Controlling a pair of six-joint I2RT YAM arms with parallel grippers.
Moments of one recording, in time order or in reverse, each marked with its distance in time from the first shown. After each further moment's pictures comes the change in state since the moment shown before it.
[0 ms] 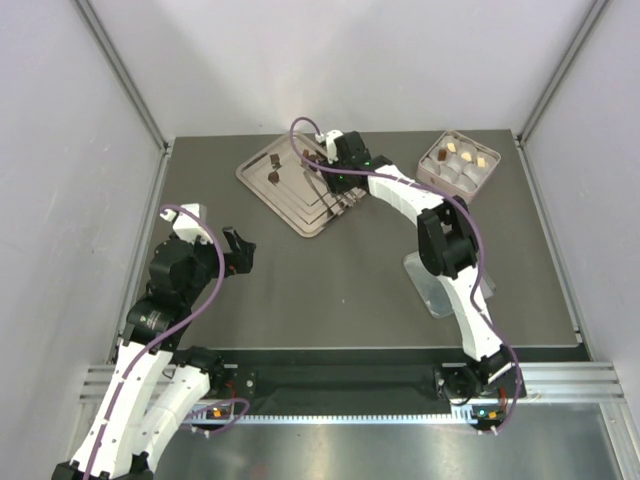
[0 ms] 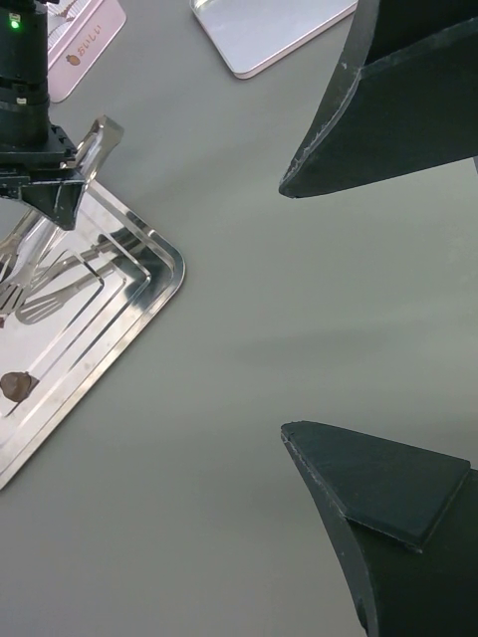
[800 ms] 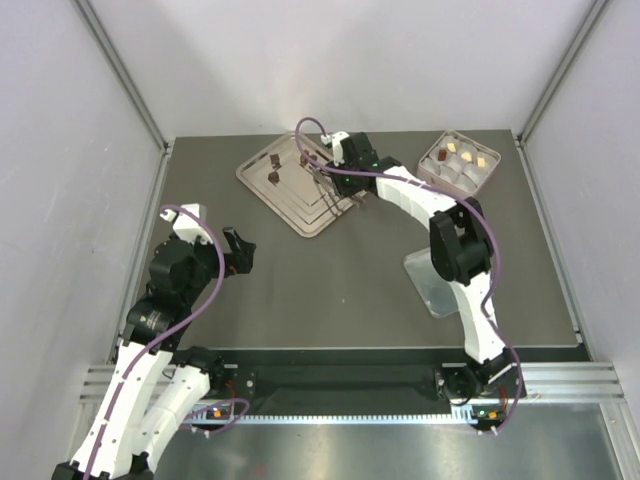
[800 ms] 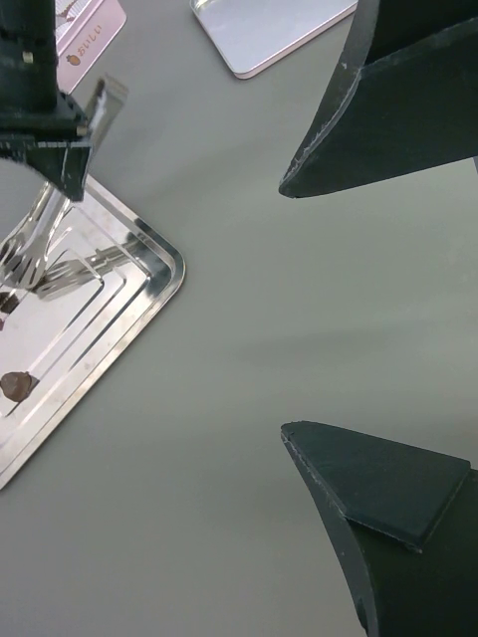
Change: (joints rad) left arm 0.000 0.000 0.000 0.000 -0.001 0.000; right arm 0.000 -0.112 -0.127 -0.005 -0.008 0.016
